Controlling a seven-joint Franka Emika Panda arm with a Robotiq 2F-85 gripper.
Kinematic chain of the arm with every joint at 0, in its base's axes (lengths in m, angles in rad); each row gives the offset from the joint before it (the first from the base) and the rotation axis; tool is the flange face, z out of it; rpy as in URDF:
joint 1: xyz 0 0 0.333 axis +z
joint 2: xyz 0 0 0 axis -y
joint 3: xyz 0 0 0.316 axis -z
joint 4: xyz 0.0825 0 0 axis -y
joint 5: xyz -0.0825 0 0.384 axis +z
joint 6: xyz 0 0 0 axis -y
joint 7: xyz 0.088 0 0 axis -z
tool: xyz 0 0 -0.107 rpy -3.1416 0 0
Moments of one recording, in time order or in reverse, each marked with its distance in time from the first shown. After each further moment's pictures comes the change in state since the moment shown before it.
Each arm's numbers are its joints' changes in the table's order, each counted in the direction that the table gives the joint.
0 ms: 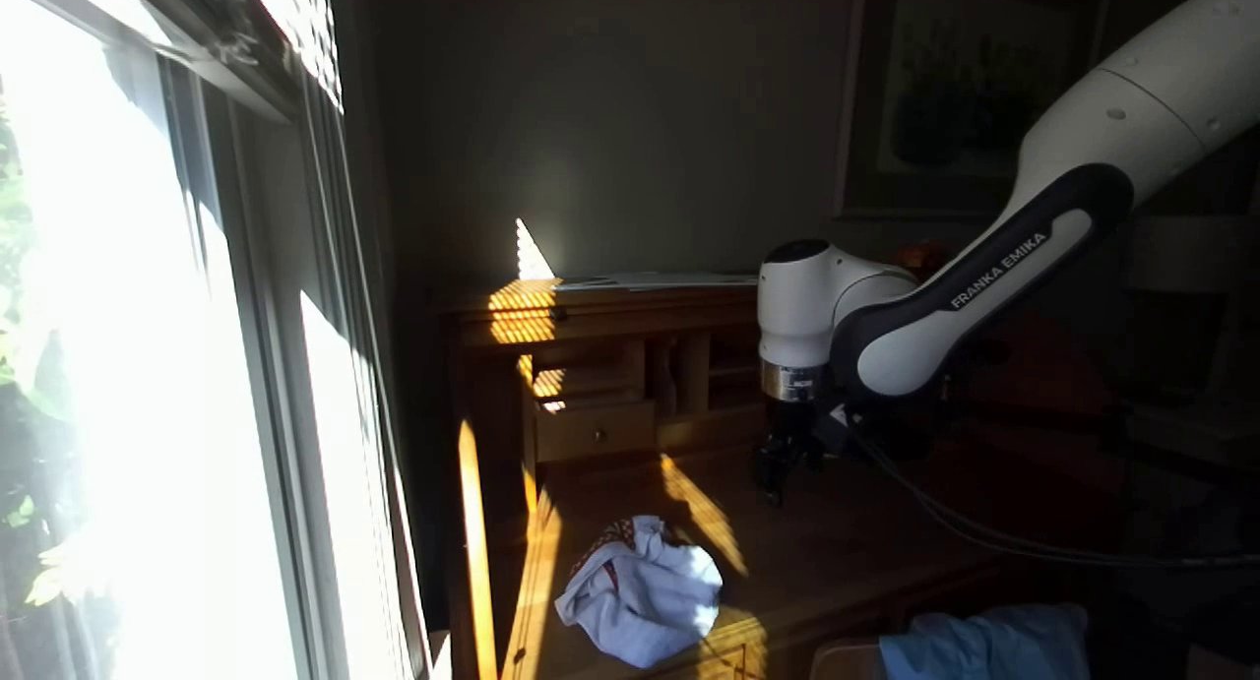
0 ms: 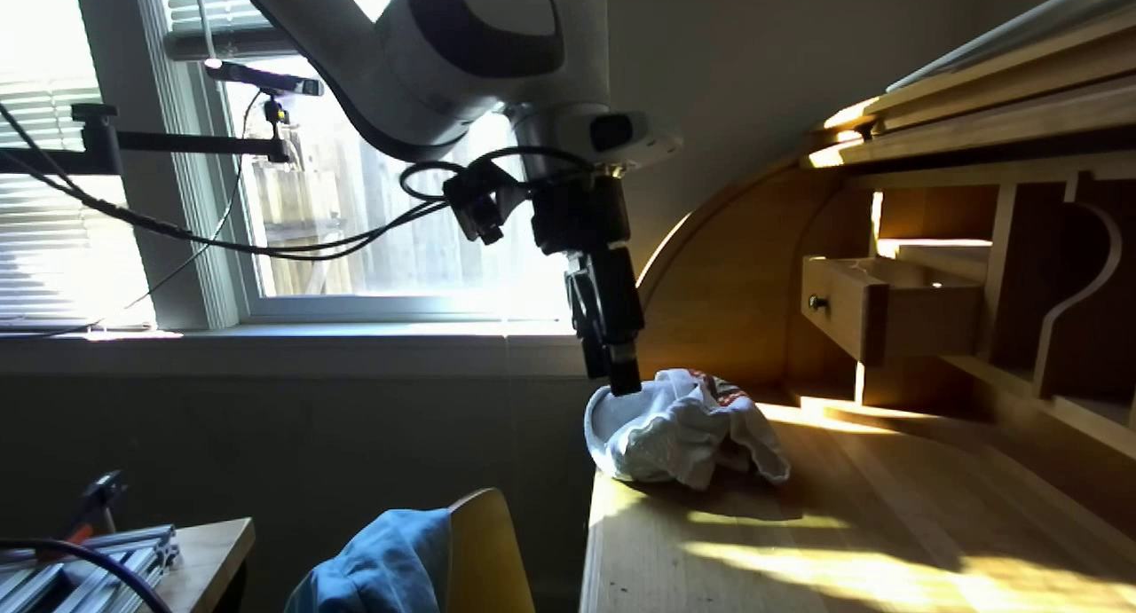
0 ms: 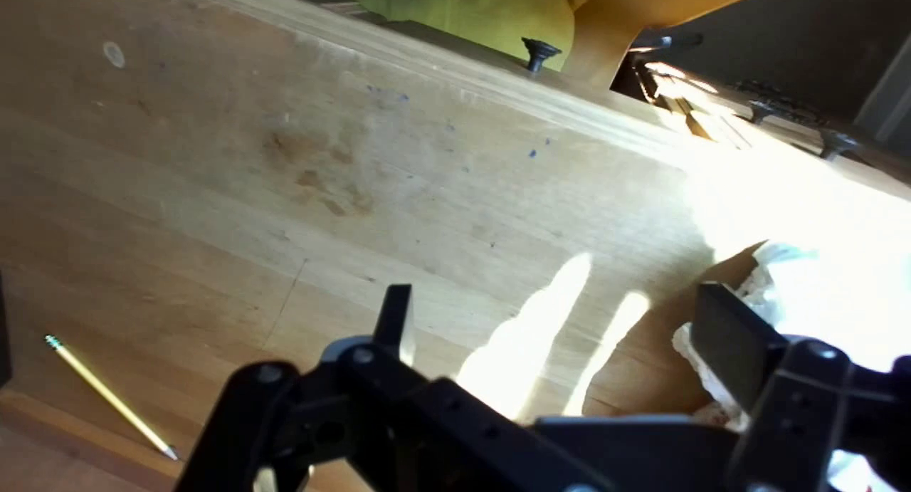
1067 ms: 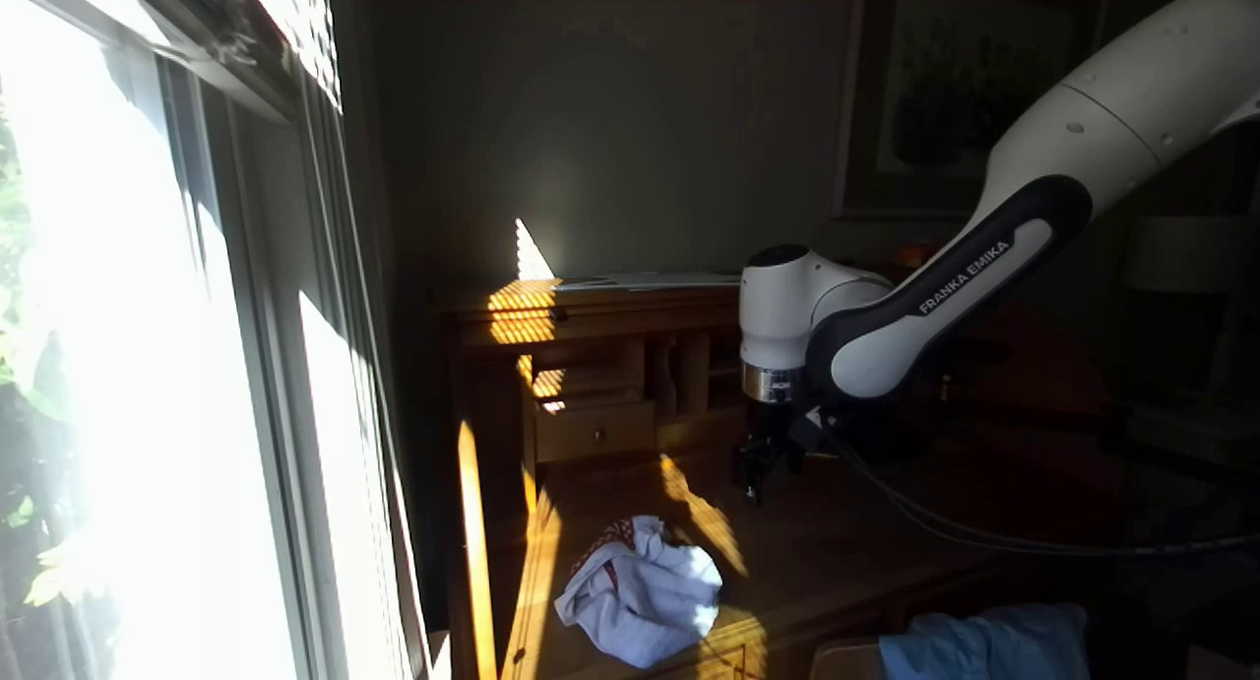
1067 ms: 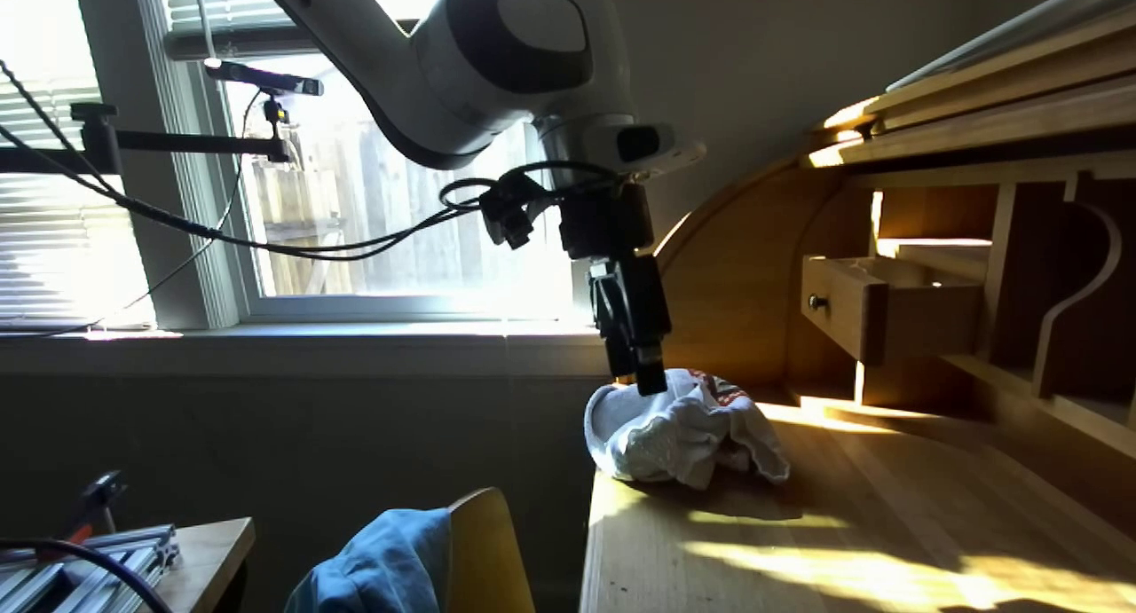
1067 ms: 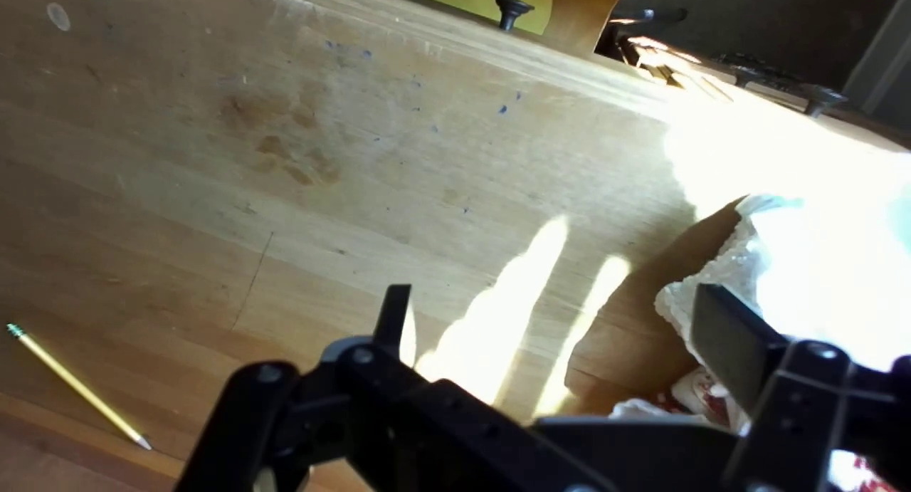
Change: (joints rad) arm 0.069 -0.078 0.067 0.078 0.004 0.016 0.014
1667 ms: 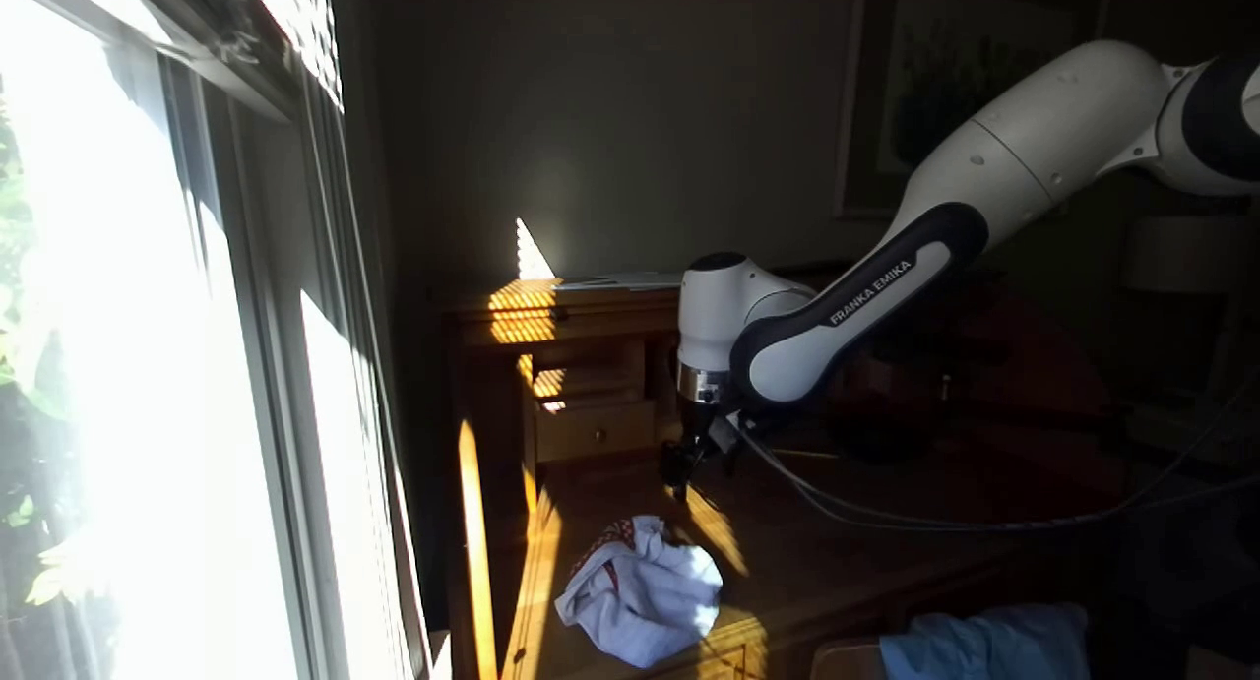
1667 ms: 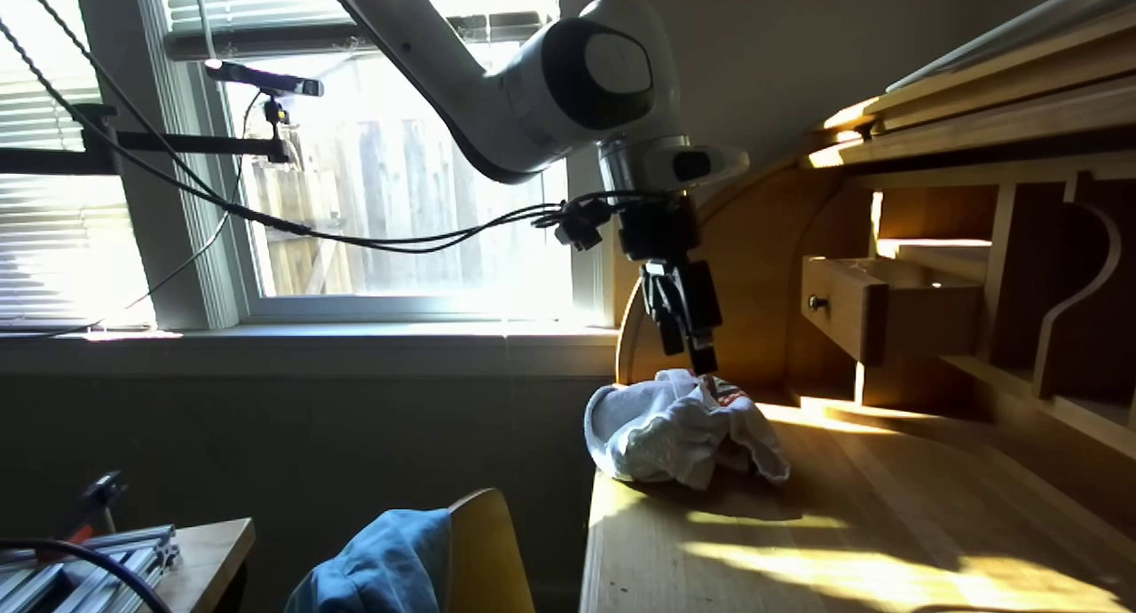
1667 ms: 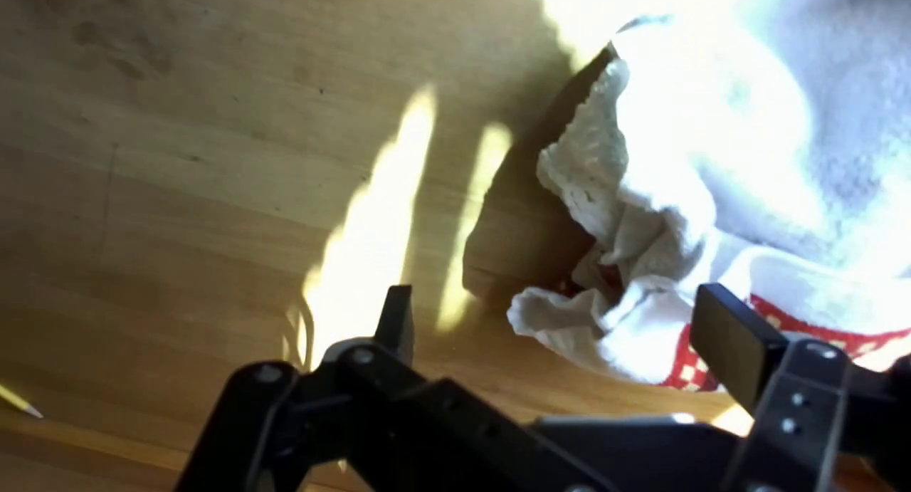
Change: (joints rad) arm 0.101 -0.212 0.053 0.262 0.048 0.023 0.064
